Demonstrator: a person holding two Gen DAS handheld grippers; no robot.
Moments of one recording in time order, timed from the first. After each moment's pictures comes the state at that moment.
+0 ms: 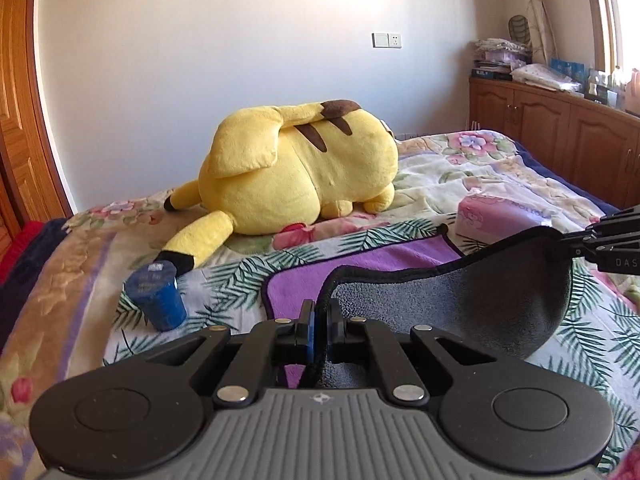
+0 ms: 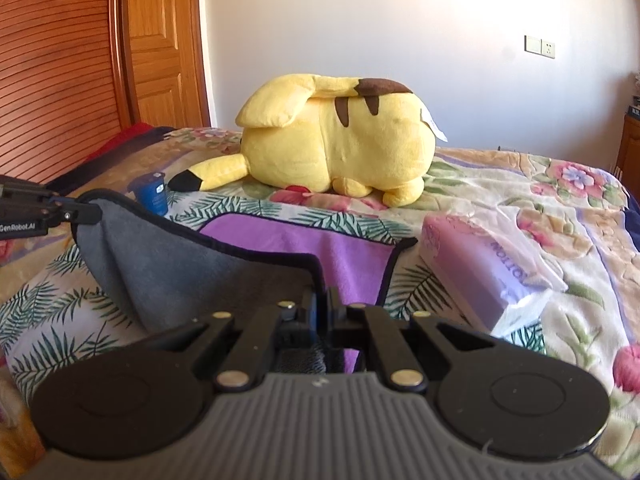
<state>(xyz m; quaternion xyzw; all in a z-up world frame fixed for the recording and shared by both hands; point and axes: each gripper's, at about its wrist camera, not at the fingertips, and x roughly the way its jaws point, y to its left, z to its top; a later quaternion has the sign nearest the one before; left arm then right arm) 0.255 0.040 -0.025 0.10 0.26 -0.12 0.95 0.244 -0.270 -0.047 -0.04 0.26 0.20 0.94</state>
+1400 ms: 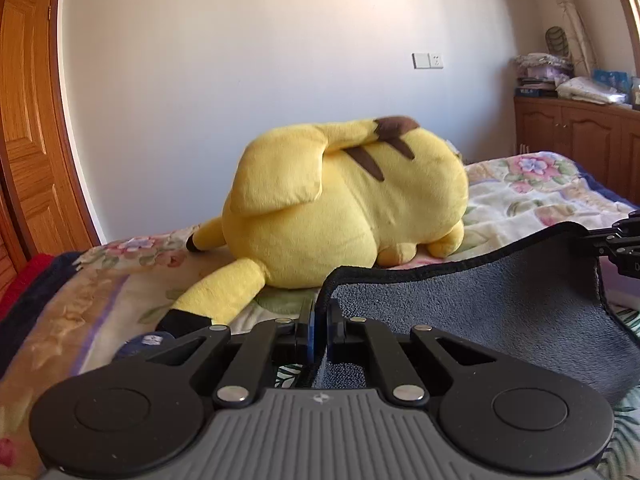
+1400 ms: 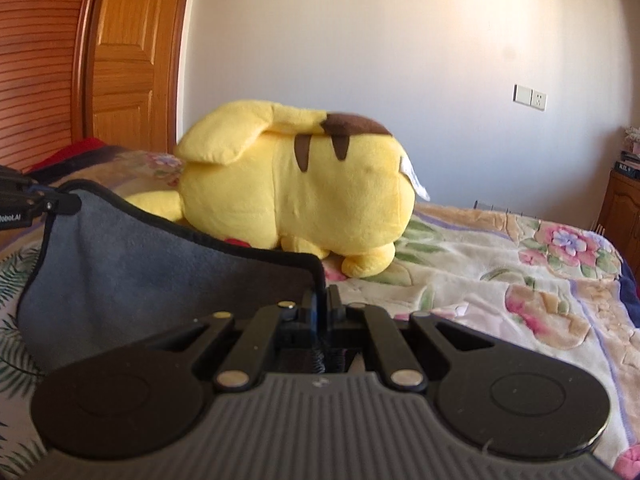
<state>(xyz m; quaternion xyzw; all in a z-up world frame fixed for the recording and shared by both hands) 0.370 0.034 -0.064 0.11 0.20 -0.06 0.97 0.347 -0.257 -0.074 -0.08 0.19 0.16 0.97</state>
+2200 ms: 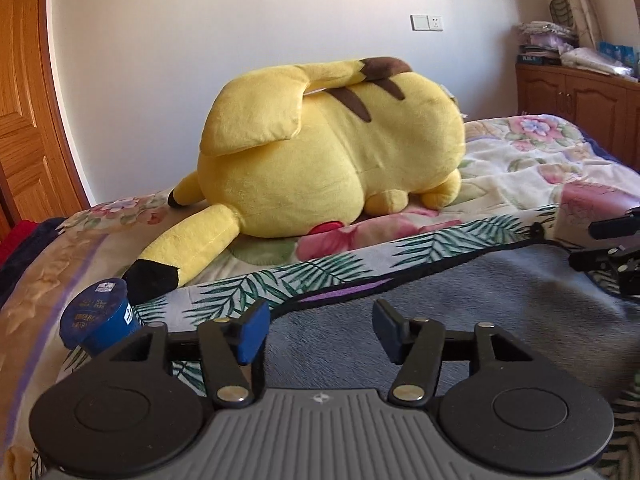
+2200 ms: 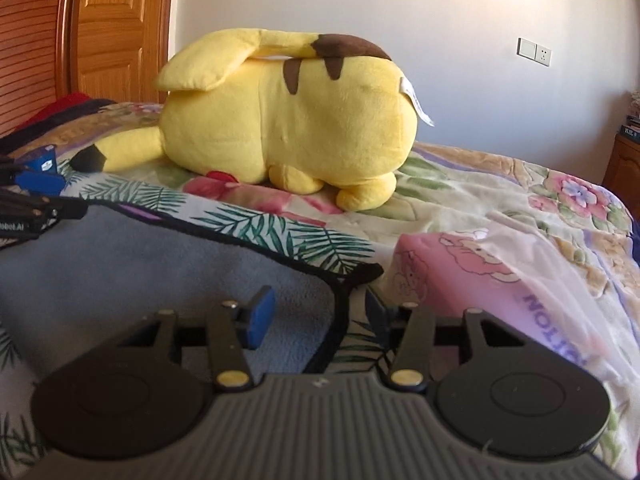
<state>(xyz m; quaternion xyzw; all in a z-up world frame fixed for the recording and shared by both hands) 0.377 0.013 -0.101 0.11 0.25 -0.06 0.96 0.358 -0.262 -0.112 -0.09 0.26 0.15 0.95</state>
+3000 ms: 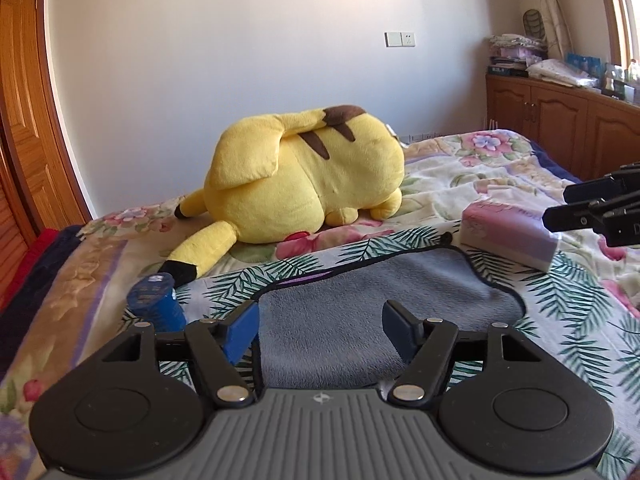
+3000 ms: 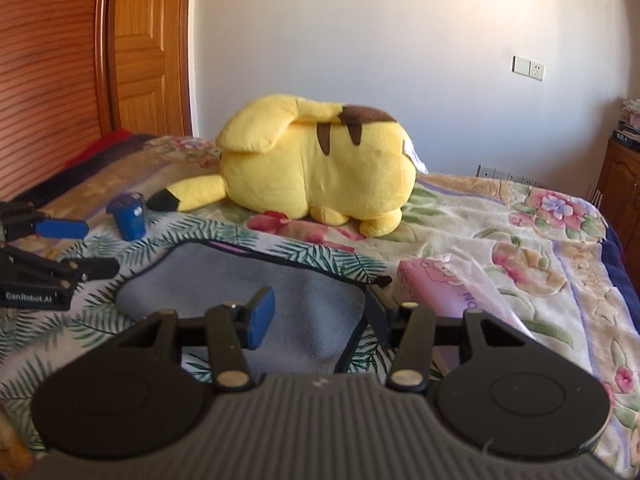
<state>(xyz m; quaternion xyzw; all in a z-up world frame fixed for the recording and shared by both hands) 0.244 -0.001 -0.014 0.10 0.26 -0.08 0.96 0.247 -0.263 -0.004 -0.06 0.25 0.17 0.95</state>
